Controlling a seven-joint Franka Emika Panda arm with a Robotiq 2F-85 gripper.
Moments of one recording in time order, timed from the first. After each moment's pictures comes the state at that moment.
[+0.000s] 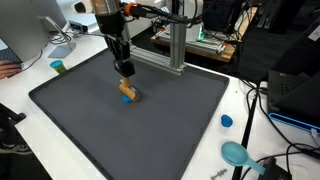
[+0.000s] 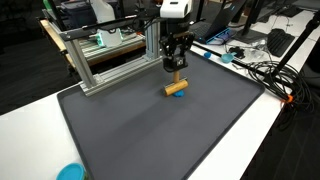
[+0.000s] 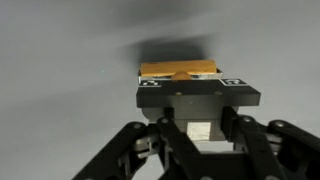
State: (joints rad) arm 0.01 0.30 -0.03 -1.98 0.05 2.36 0.20
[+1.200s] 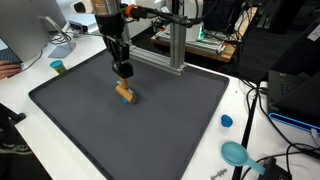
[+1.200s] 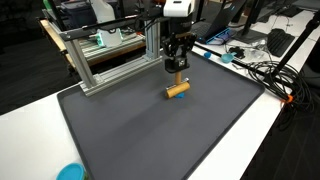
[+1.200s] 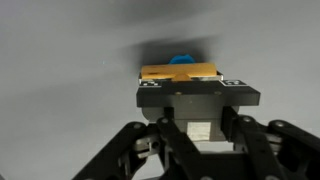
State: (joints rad) arm 0.02 0.31 -0.03 -1.97 0.00 2.38 0.23
